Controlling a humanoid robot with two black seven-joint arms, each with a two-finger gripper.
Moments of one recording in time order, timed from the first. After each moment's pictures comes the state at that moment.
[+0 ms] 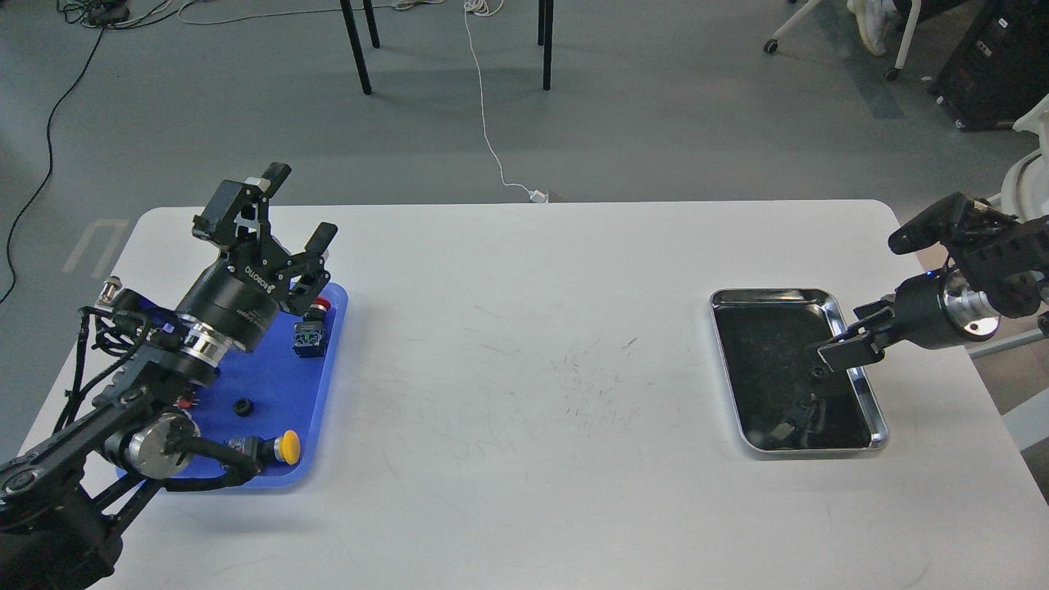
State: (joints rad) left arm -0.27 0.48 -0.95 -1.30 0.54 -0.19 -0.49; right arm 1.45 -0.71 -0.73 1.01 -1.50 0.26 0.49
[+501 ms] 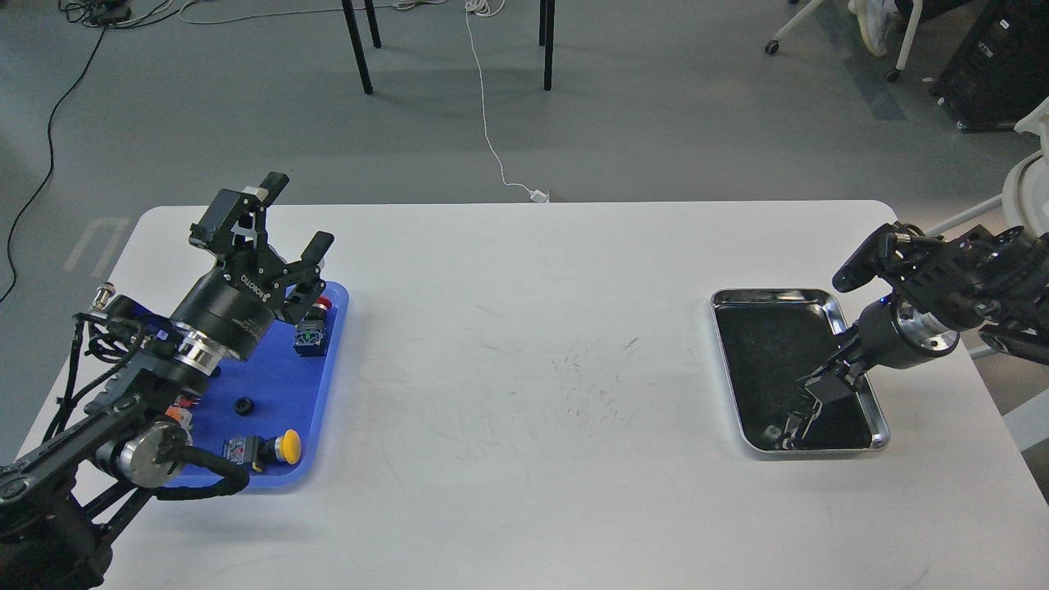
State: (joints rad) left arm -0.24 0.50 -0.95 -1.30 0.55 -0.20 -0.49; right arm 1.41 -0.58 -0.83 0.95 -1.51 0.26 0.49
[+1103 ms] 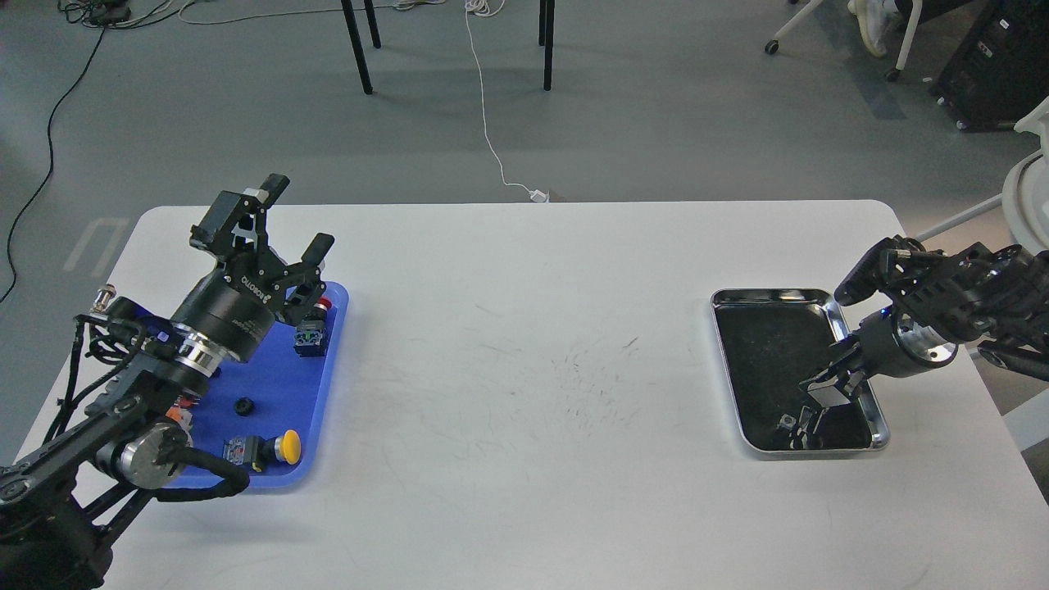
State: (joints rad) left arm -0.24 0.50 -0.95 -1.30 0.55 -0.20 -0.49; right arm 1.36 -0.55 -0.84 0.90 -1.51 0.18 0.49
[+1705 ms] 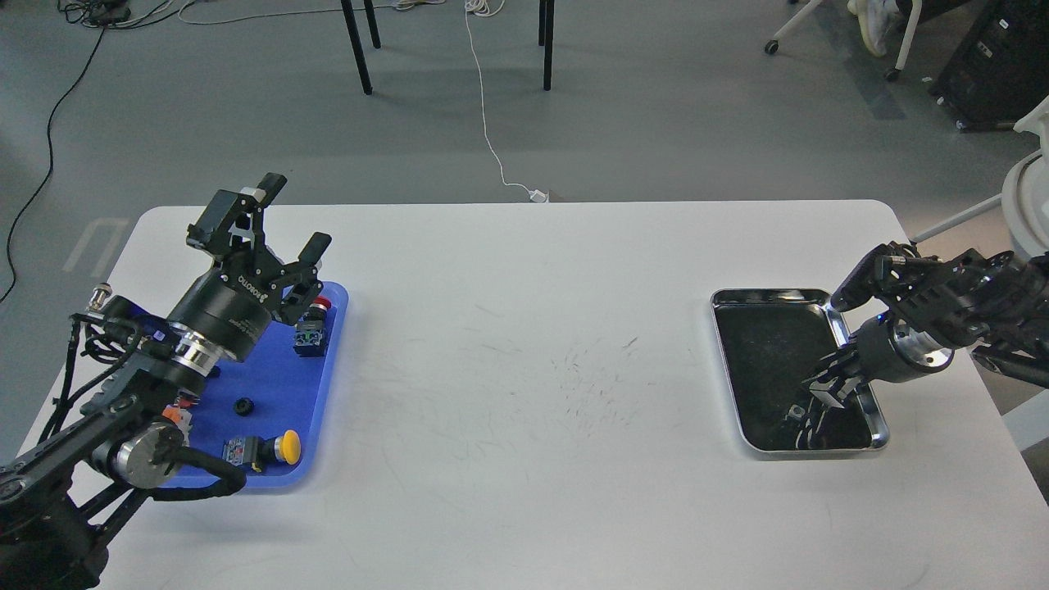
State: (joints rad) left arm -0.24 0.51 -0.95 -1.31 0.55 -0.20 -0.49; right arm 1.33 -0.54 -0.84 0.87 -1.50 0.18 0.49
